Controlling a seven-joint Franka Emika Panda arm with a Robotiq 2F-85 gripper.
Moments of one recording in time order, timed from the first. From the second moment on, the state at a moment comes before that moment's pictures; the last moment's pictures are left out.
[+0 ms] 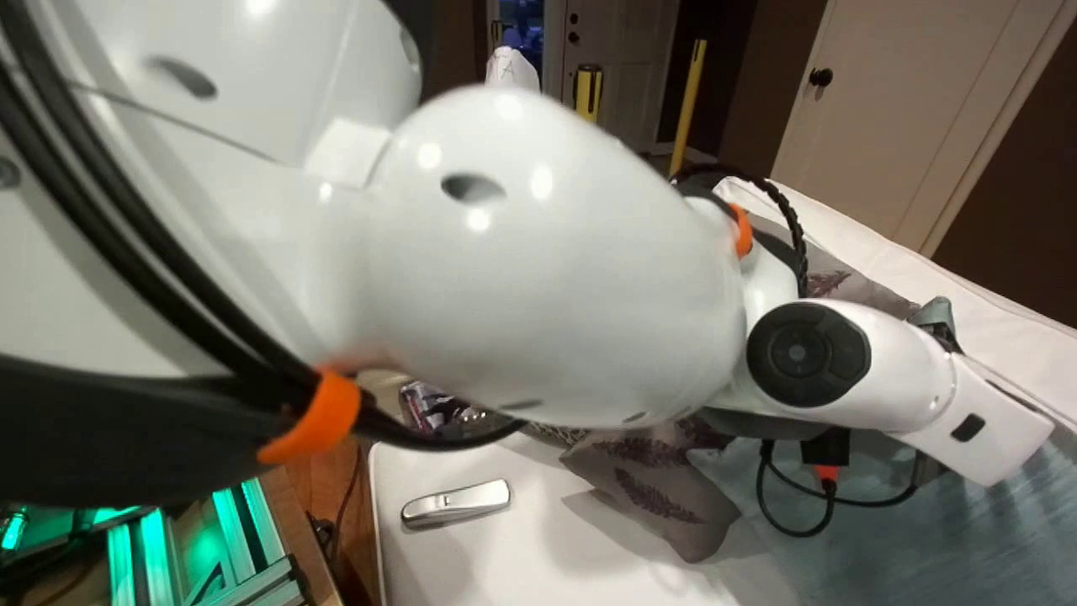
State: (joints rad) arm -1.35 1.36 0.87 -1.50 -0.31 3.48 -0.05
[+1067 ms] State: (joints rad) arm -0.86 1.32 0.24 -1.06 0.19 2.87 0.19
